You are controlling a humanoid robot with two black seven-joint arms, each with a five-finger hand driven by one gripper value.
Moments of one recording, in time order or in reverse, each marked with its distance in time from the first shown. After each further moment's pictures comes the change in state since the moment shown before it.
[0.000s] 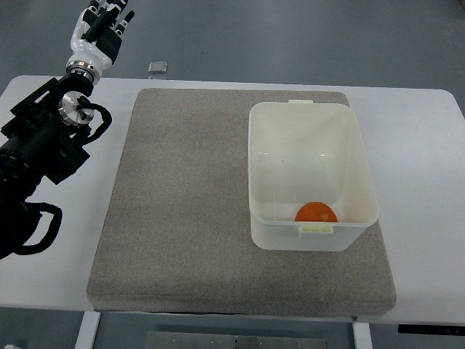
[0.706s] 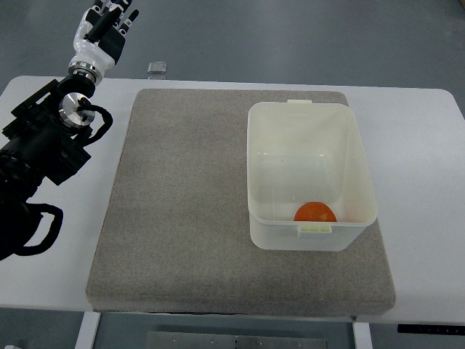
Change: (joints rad) left arm 0.004 -0.002 -0.001 0.000 -0.002 -0.060 -0.001; right arm -0.003 0.000 0.006 0.013 0.005 0.003 -0.001
